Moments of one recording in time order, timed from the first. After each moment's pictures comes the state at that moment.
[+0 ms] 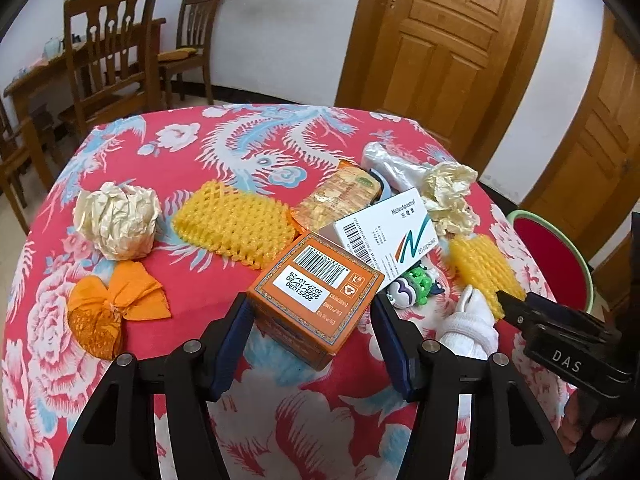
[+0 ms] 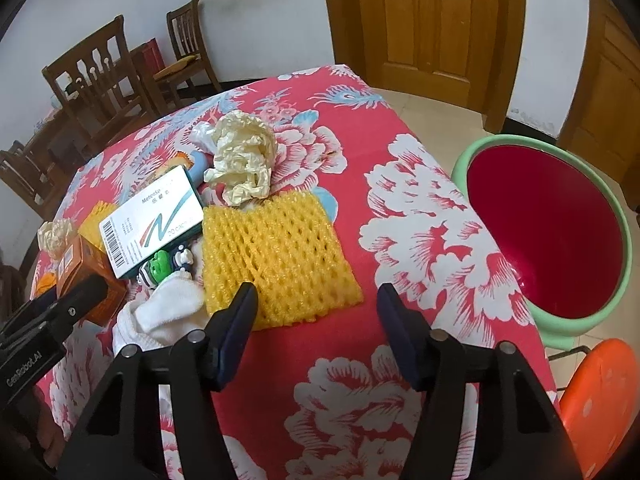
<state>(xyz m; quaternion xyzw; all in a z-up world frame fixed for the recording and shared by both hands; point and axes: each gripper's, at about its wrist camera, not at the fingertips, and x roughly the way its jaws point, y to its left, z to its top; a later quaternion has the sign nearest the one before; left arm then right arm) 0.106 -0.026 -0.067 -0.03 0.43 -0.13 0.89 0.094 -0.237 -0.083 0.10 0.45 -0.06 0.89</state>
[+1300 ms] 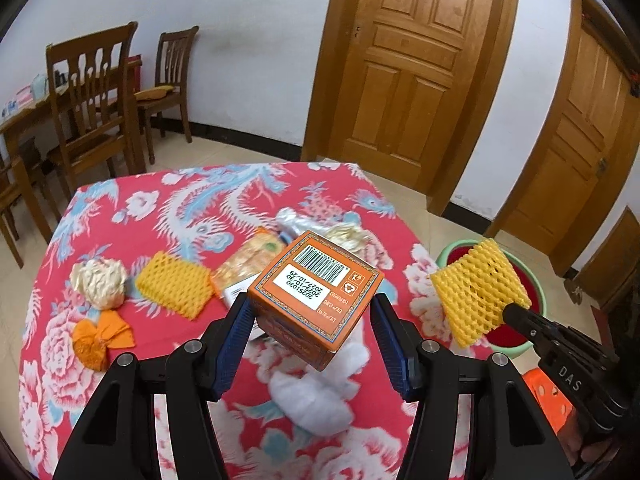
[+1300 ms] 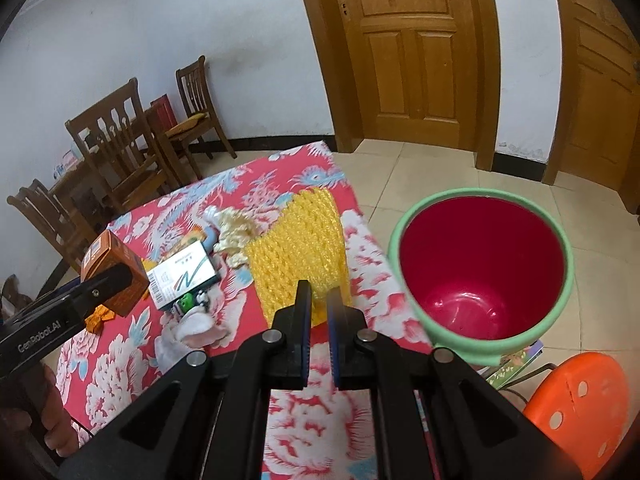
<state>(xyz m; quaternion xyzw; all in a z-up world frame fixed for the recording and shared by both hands) 0.076 -0.089 0.009 -0.03 0.37 -0.16 0.91 0.027 -0.301 -0.002 0.13 0.35 -0.05 0.93</state>
